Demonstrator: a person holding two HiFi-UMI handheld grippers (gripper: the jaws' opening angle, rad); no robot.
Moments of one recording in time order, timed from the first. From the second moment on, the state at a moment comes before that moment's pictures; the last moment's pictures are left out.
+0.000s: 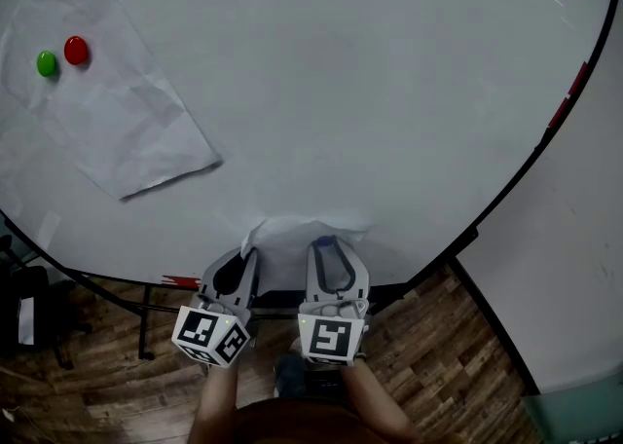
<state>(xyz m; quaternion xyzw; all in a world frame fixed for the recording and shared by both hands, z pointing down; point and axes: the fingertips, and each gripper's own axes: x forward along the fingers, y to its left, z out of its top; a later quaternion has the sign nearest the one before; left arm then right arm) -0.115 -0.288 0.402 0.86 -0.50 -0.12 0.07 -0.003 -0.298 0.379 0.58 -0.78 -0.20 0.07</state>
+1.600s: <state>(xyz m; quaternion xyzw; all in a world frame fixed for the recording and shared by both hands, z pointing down) -0.121 -0.297 0.401 0.84 -0.50 -0.18 0.15 0.002 -0.291 0.392 0.55 -0.81 -0.20 0.08</state>
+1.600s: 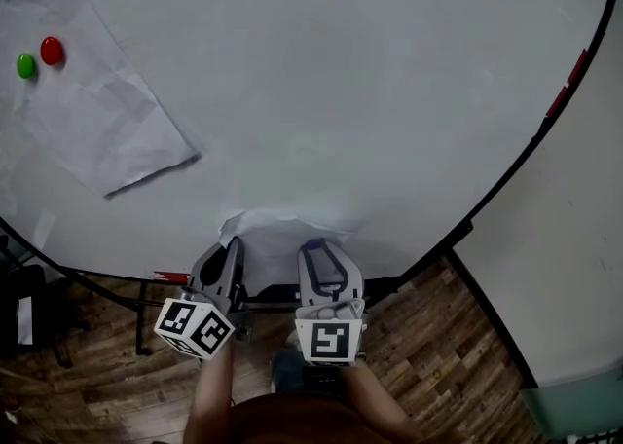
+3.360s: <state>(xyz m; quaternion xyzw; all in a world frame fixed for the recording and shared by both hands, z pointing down) -0.145 -0.274 0.406 0.81 -0.53 -0.18 0.17 0.052 -0.285 0.394 0.60 -0.79 -0.14 0.08</state>
